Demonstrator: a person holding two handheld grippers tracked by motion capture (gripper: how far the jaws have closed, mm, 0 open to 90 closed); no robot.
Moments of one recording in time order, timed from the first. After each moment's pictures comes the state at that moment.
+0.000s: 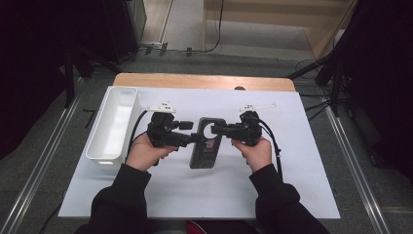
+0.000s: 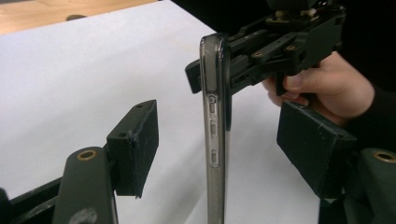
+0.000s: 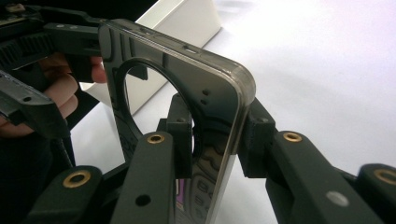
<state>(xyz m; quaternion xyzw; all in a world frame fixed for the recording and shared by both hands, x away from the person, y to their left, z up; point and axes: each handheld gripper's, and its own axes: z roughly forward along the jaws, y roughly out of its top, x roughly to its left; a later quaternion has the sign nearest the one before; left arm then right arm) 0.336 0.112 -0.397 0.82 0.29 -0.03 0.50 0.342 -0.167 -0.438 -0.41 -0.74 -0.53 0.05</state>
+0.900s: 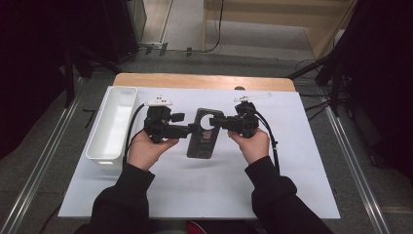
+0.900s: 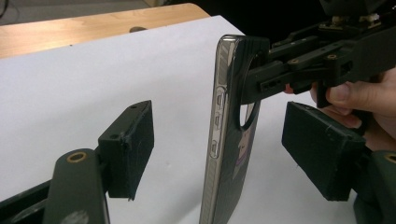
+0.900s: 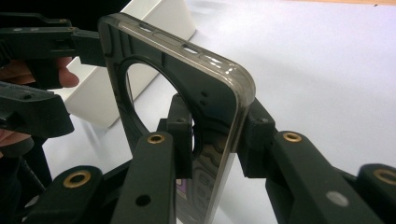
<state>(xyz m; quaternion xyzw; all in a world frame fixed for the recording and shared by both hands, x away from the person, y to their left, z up) 0.340 0.114 -0.385 0.79 0.37 0.04 0.49 0.356 -0.154 -0.416 -0.46 -0.75 -0.48 0.02</state>
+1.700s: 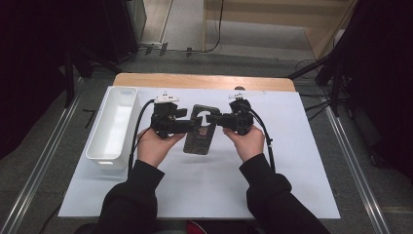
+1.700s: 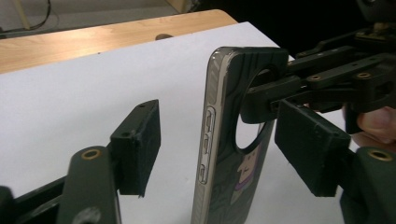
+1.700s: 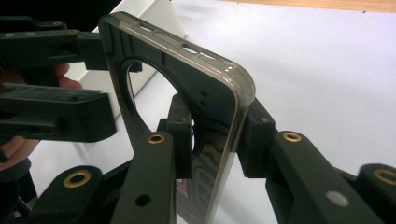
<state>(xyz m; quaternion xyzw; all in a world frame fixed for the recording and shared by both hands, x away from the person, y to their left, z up) 0.348 0.096 -0.388 0.78 0.40 0.09 0.47 0.362 -0.140 -0.412 -0.47 -0.74 -0.47 0.00</state>
